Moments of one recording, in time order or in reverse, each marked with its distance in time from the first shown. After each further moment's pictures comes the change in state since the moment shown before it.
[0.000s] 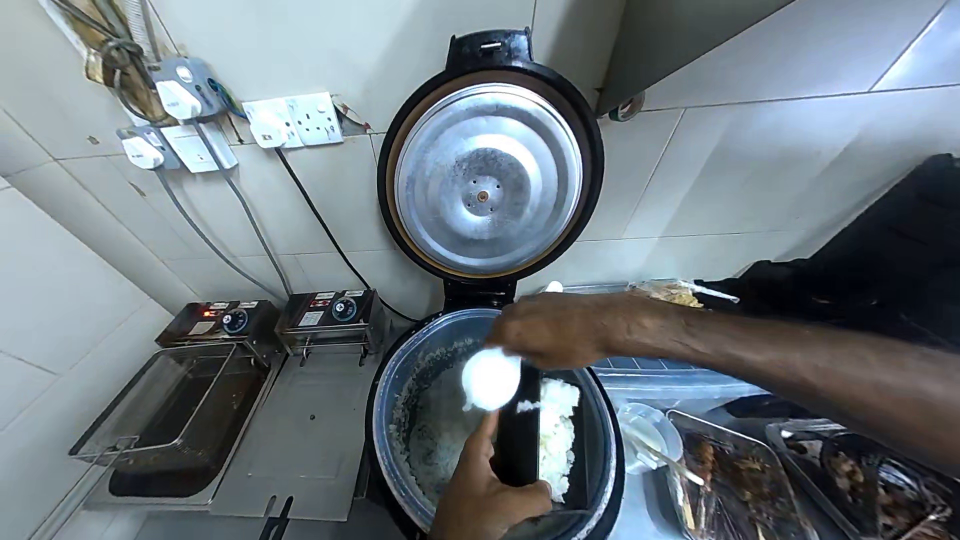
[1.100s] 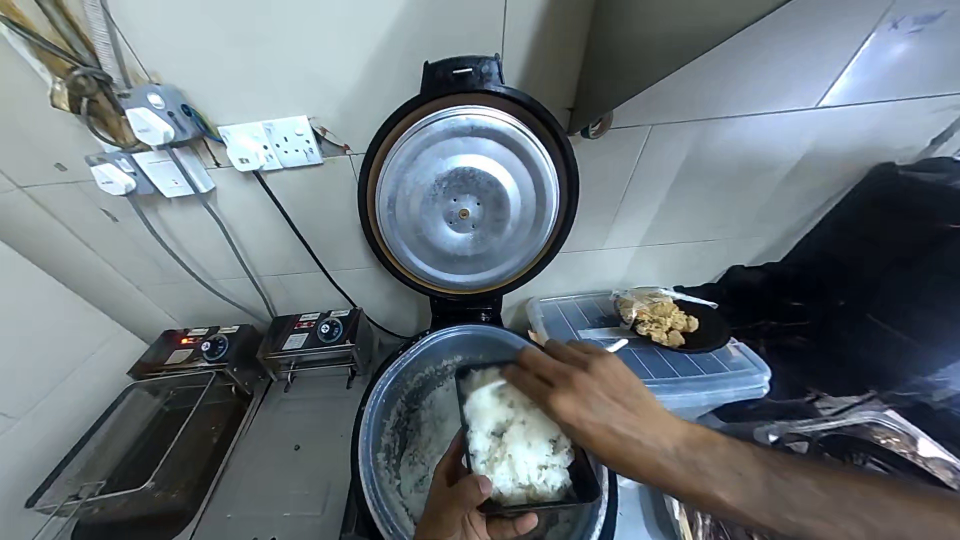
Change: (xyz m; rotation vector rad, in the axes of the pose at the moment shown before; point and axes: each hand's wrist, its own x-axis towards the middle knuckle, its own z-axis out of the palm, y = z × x) left_hand -0.001 -0.012 -0.013 -0.966 -0.058 -0.056; right_hand -0.050 -0.033 0.077 -0.265 0.723 0.286
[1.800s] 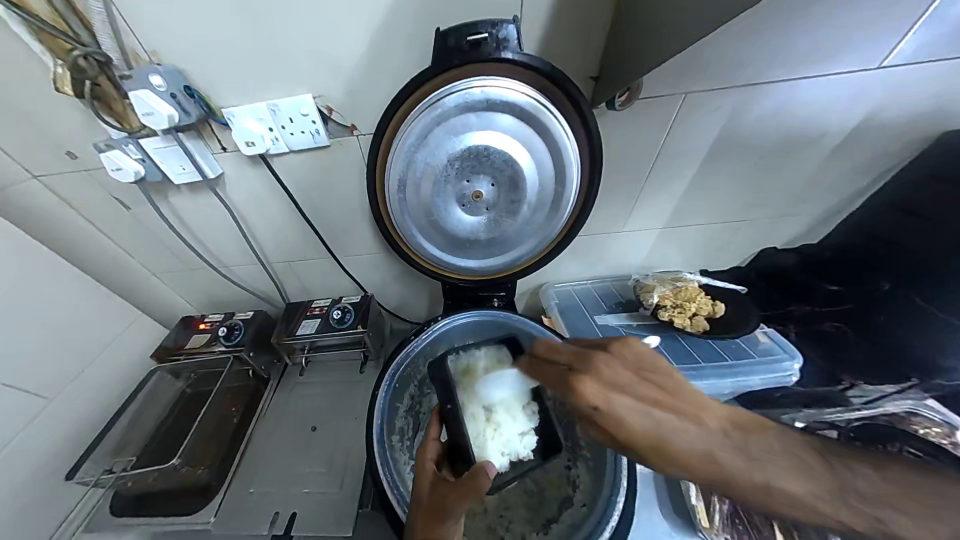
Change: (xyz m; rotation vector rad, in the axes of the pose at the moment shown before) left_hand -0.004 0.018 -0.009 0.533 0.196 0.303; right_hand 0.007 -0.002 -0.018 0.126 -0.113 -0.036
